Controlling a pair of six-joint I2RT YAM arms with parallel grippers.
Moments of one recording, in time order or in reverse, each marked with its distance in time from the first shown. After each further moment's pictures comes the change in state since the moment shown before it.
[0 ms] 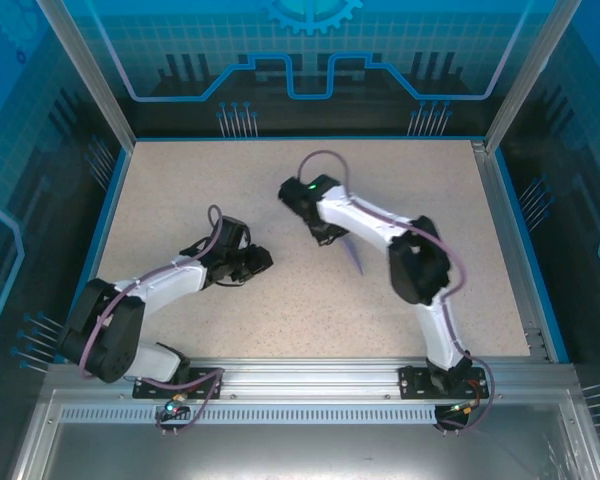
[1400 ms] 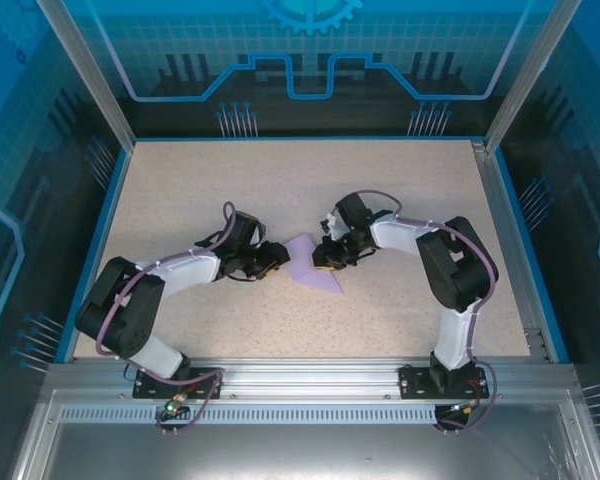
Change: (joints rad) left arm -0.047 0.174 0.088 0.089 0.152 -0.056; right arm -0.280 -0.284 -0.792 0.912 -1.194 0.055
